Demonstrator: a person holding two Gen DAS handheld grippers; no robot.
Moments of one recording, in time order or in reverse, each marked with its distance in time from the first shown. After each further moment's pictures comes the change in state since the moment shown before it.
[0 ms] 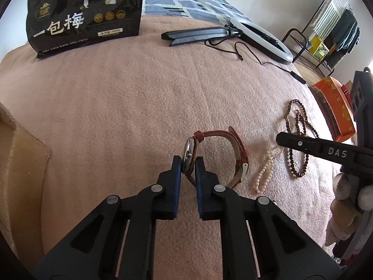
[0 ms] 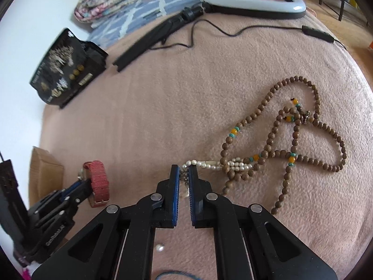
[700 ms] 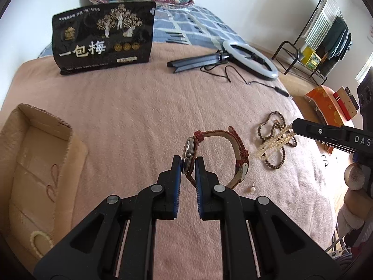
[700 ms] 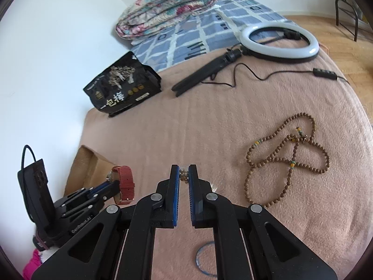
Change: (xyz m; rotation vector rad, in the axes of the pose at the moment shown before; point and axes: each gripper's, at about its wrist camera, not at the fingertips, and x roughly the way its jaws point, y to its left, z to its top) left arm -0.083 0.008 -0.011 0.006 -0.094 -0.021; right arm -0.089 0.046 -0.012 -0.093 -0.127 0.145
